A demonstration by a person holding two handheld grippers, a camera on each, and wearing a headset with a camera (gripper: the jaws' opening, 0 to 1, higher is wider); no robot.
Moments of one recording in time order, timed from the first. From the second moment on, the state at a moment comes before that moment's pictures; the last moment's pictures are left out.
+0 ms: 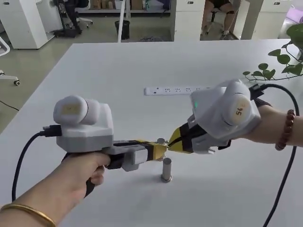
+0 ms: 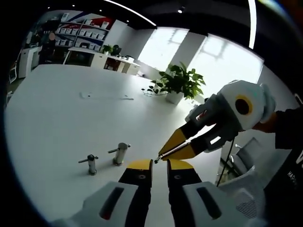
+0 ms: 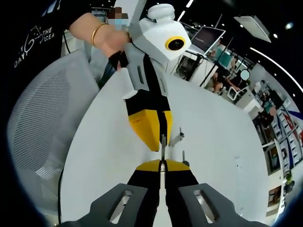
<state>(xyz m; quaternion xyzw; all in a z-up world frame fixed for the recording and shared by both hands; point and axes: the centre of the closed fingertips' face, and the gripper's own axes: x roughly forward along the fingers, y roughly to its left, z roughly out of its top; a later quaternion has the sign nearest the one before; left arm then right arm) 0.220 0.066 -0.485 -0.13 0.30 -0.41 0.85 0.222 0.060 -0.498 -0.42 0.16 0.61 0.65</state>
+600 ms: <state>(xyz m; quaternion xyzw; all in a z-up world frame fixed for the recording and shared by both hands) 0.221 0.064 -0.488 -0.16 0.31 -0.40 0.85 0.218 0.064 -0.500 -0.45 0.15 0.61 0.64</state>
